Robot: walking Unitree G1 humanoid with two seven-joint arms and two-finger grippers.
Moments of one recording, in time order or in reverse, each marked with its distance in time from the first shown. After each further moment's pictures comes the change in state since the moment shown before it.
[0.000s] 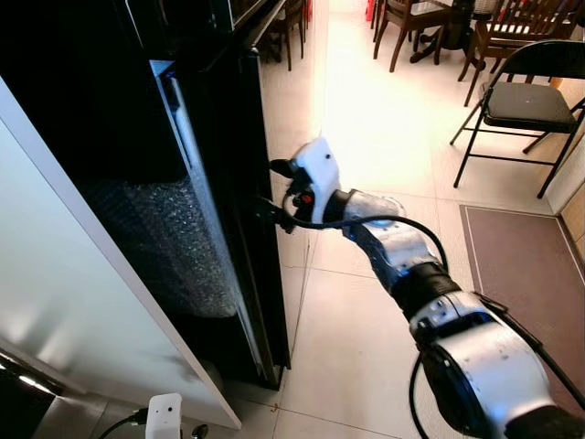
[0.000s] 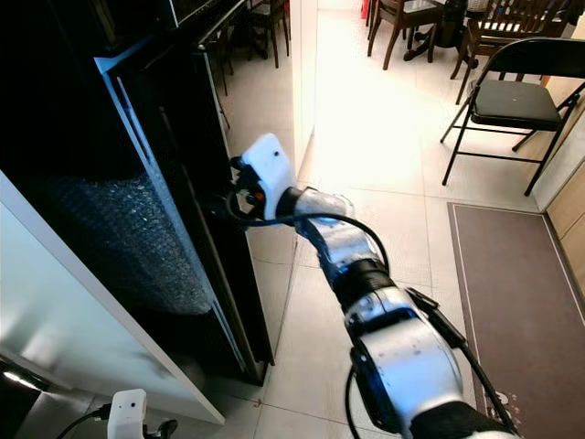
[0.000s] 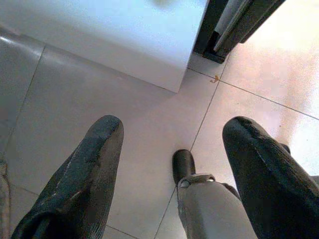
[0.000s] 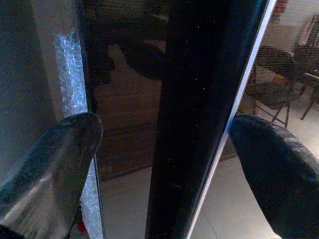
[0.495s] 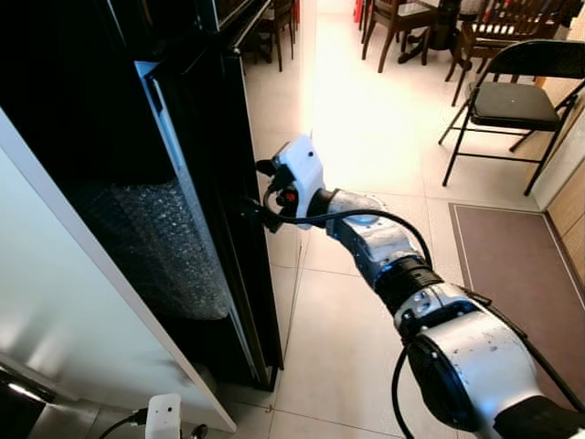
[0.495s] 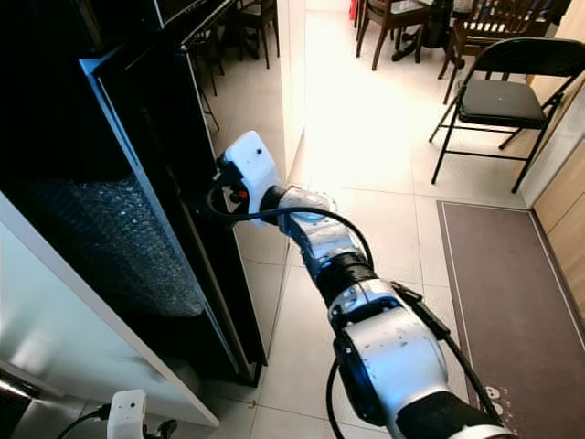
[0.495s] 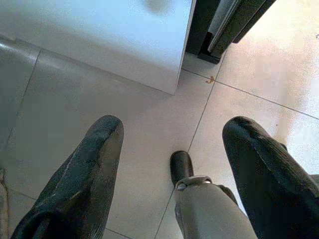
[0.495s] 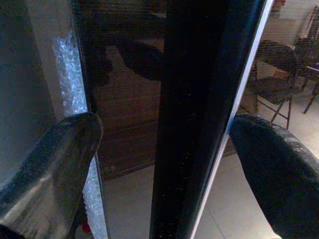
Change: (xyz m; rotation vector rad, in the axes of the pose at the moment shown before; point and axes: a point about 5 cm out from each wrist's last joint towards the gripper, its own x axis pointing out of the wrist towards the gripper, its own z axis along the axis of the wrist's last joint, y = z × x) left arm 0.000 0.000 0.000 -0.002 0.000 0.002; right arm 0.015 0.010 0.002 0.031 0.007 0.015
